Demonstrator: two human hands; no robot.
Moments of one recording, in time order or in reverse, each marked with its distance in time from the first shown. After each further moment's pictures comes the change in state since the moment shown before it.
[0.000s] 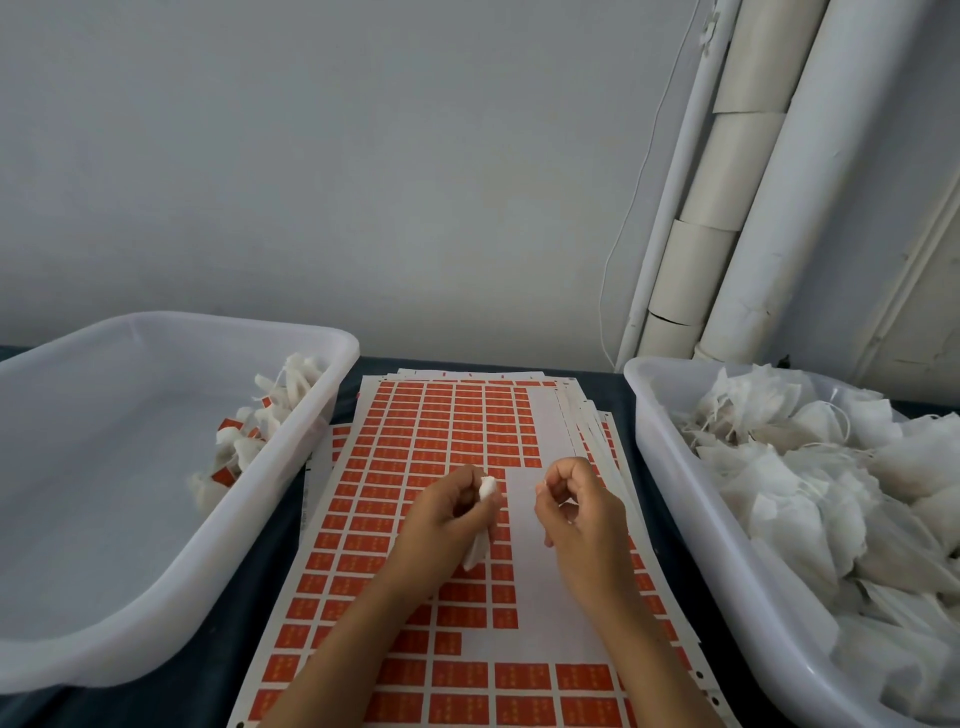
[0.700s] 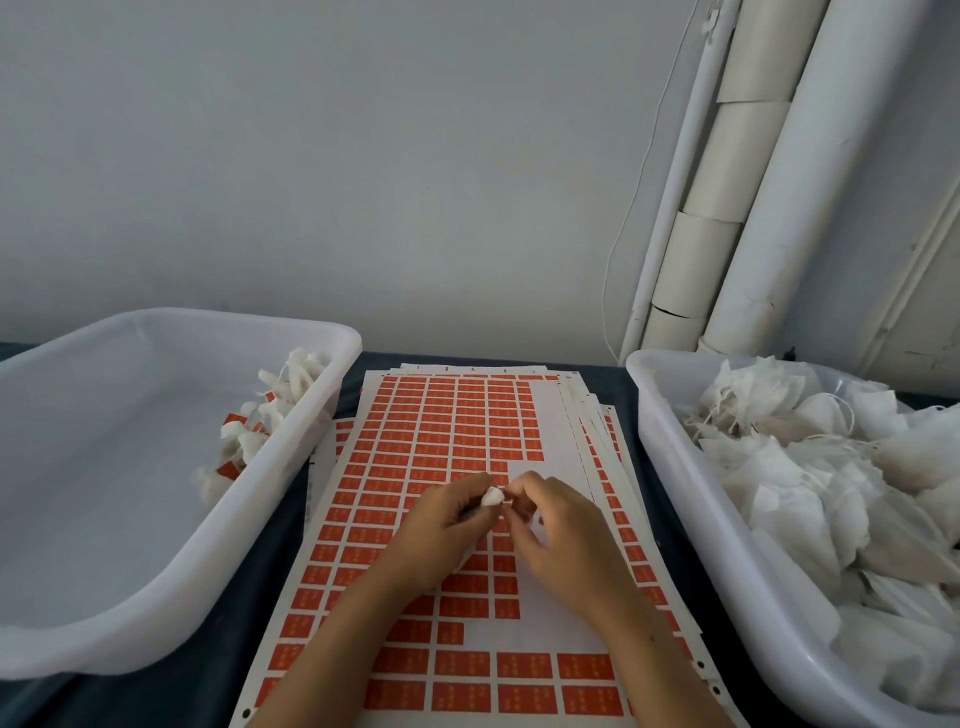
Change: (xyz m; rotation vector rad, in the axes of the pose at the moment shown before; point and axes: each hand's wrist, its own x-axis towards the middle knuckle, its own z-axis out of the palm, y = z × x) left_hand -0.001 -0.003 -0.006 0.171 -0.178 0.051; right_hand -0.005 0.004 0.003 -0.341 -0.313 -0.190
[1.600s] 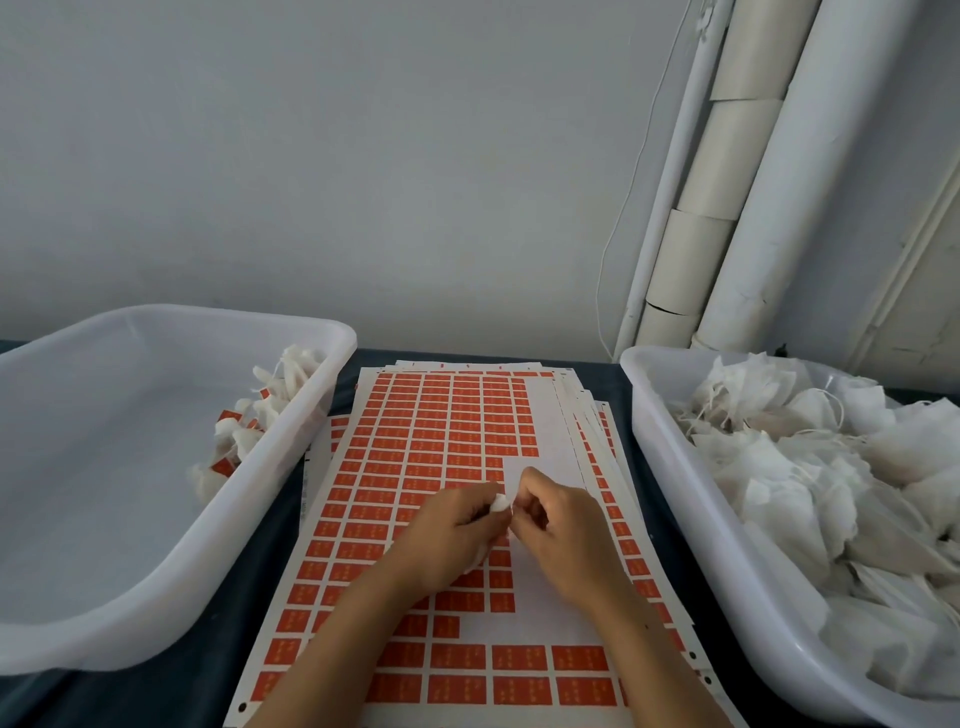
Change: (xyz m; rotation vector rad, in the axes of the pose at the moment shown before) left_hand 0.000 0.005 0.006 0.097 -0.099 -0.038; right_hand 0.000 0.004 0.001 0.067 0.009 0.053
